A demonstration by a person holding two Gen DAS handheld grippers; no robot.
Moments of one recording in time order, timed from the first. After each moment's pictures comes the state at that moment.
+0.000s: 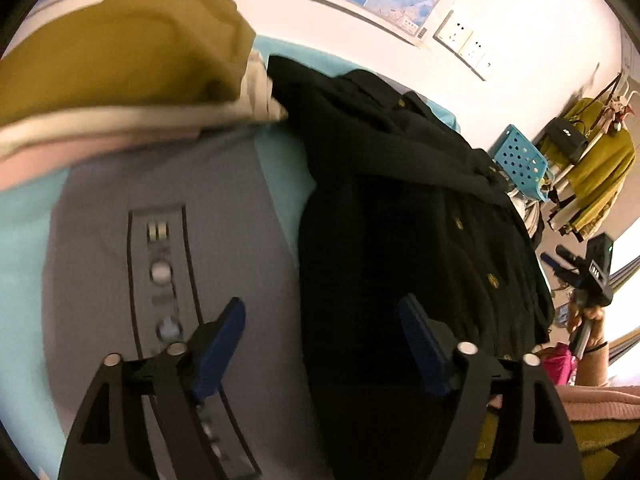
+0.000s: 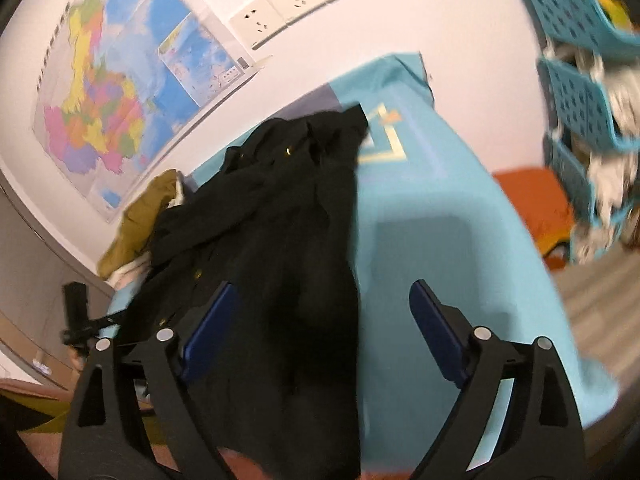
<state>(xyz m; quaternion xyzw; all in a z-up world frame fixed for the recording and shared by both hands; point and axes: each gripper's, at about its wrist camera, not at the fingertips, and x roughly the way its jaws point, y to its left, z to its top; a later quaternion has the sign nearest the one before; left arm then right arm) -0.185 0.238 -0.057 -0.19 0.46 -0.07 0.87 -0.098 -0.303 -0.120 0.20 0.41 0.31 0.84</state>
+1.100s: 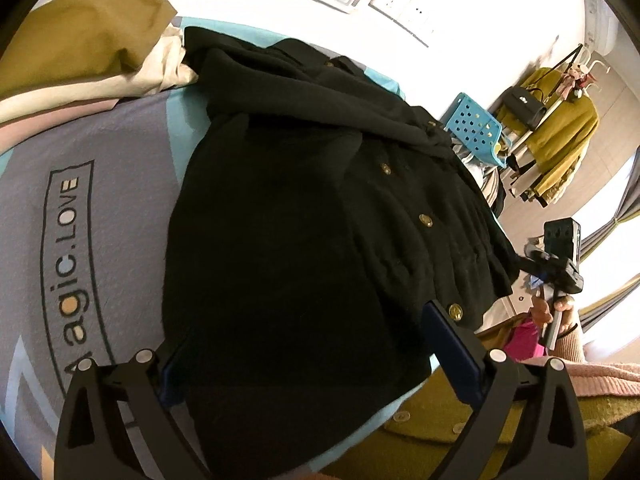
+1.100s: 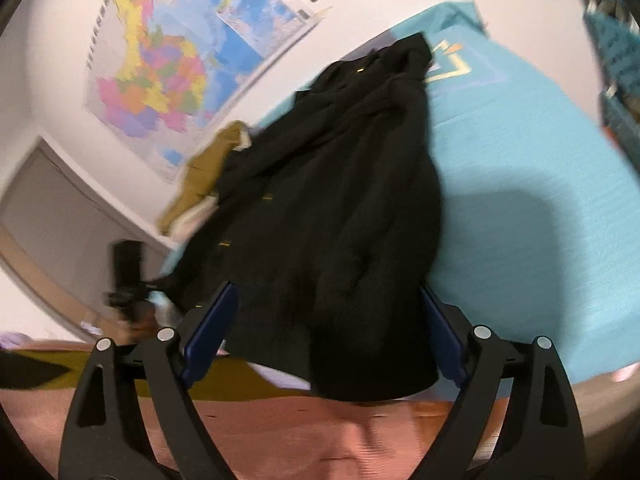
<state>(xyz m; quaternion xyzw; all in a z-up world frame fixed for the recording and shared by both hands) -0.195 0.177 -0.065 -0.19 0.45 -0.15 0.86 -0.148 -0.287 -0.143 0.22 0.43 0.43 0.76</state>
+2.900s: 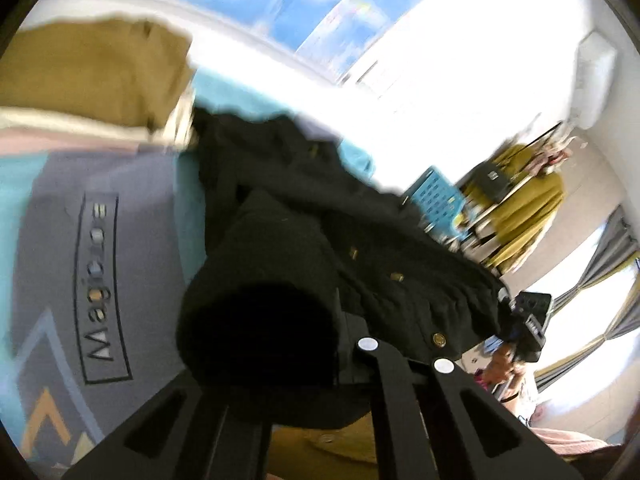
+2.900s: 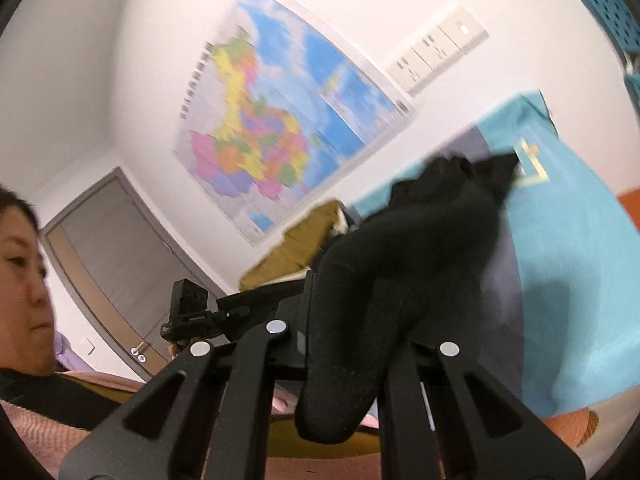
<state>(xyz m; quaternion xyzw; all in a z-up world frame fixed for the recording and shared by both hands) -0.243 0.205 0.027 -0.29 0.35 -0.15 0.88 -0.204 -0.302 -0.053 0.29 0.25 0.50 0.78</state>
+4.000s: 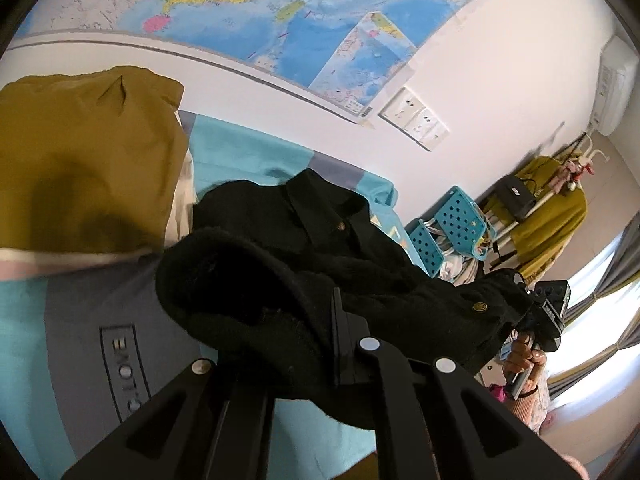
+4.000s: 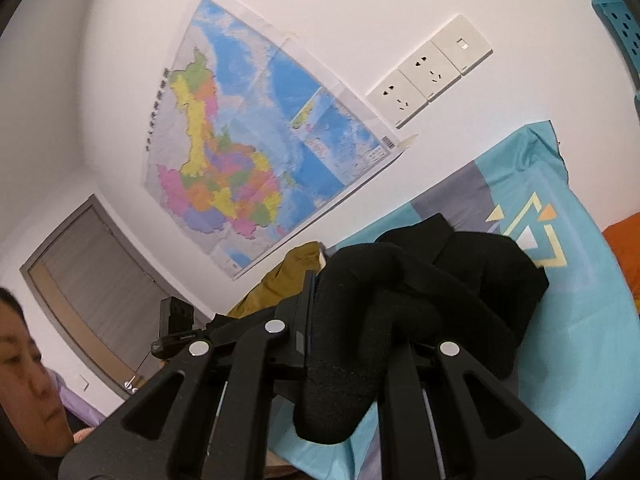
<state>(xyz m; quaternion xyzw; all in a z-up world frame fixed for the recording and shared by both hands) -0.120 0.247 0.068 -0.27 0.39 -0.12 0.87 -0.076 -0.262 0.006 0.30 0.29 0.46 0.79</state>
